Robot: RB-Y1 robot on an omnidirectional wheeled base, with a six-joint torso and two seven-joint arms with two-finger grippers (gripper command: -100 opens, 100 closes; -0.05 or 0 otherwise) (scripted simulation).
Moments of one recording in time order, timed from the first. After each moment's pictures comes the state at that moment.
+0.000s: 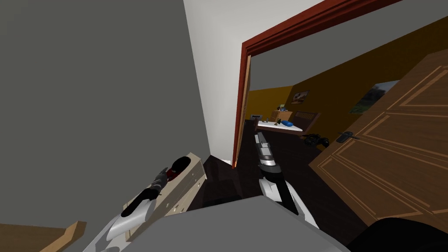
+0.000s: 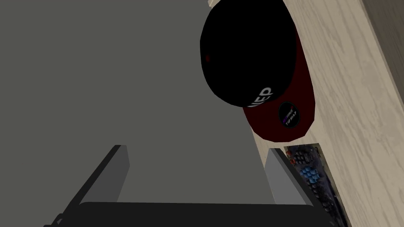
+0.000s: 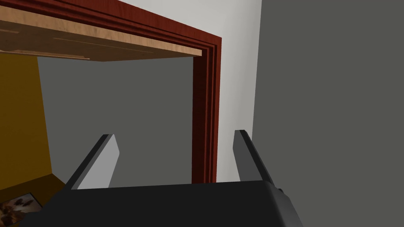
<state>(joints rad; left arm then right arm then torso) 0.26 0.42 0.21 -1.43 0.28 0.17 0.13 0.51 -0.03 -0.03 -2.29 0.12 -0.55 0.17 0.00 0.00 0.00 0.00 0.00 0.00</state>
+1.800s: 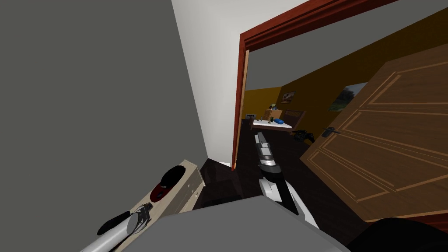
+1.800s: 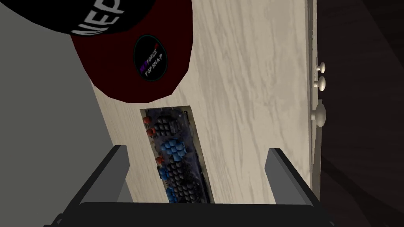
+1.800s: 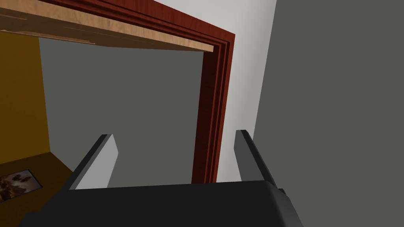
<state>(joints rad) 0.14 0.55 0.23 -0.89 0.60 0.48 0.24 0.51 -0.03 -0.03 -2.29 0.12 -0.55 0.17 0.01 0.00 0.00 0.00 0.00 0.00</state>
